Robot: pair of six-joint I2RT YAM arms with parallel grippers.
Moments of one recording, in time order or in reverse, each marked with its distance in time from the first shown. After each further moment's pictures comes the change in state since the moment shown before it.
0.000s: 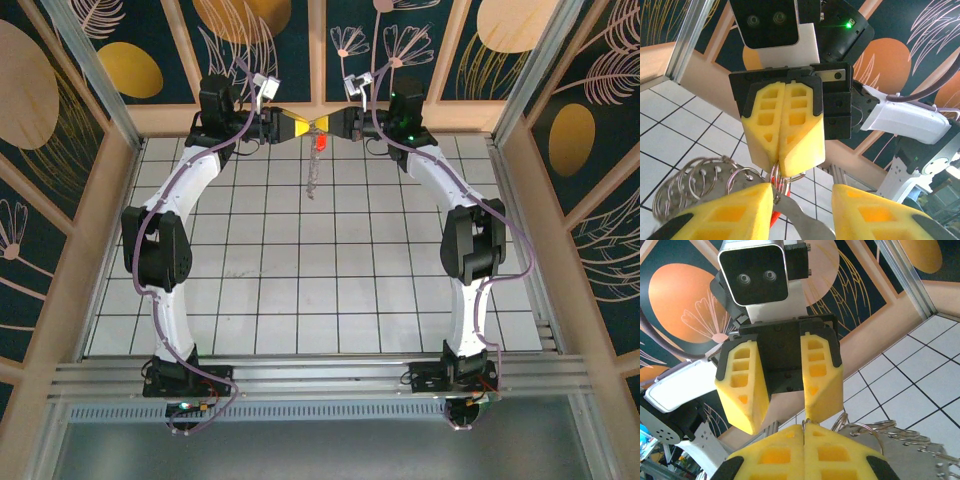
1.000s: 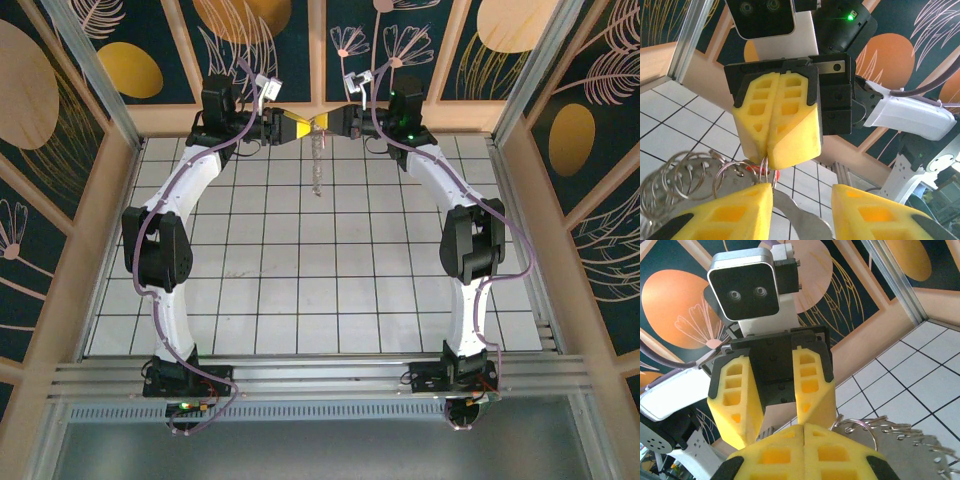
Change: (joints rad) left arm -0.008 0.000 0.012 -0.060 -0.008 0.066; right arm 0.002 0.007 0.015 -0.006 0.038 -0.004
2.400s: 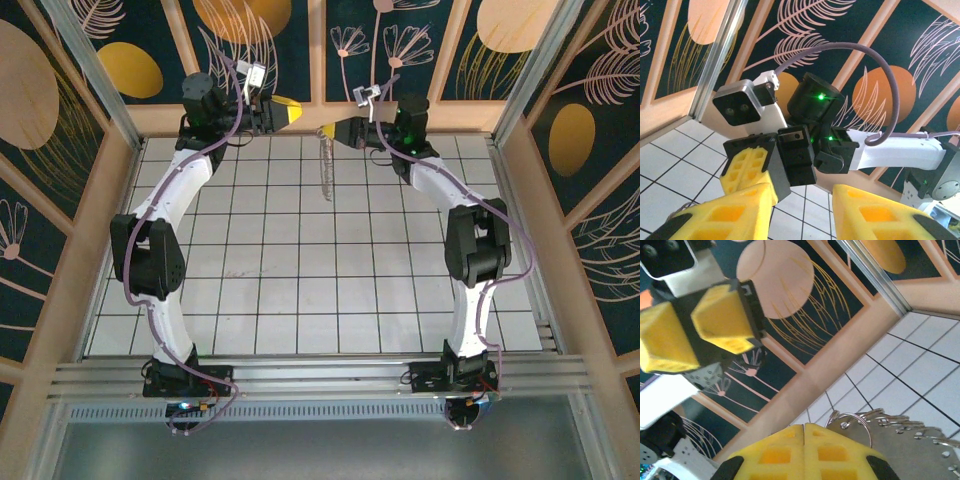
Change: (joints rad) left arm 0.027 -0.088 -0.094 0.311 -0.093 -0.223; right arm -0.029 -0.049 -0.226 0.253 0.040 0.160
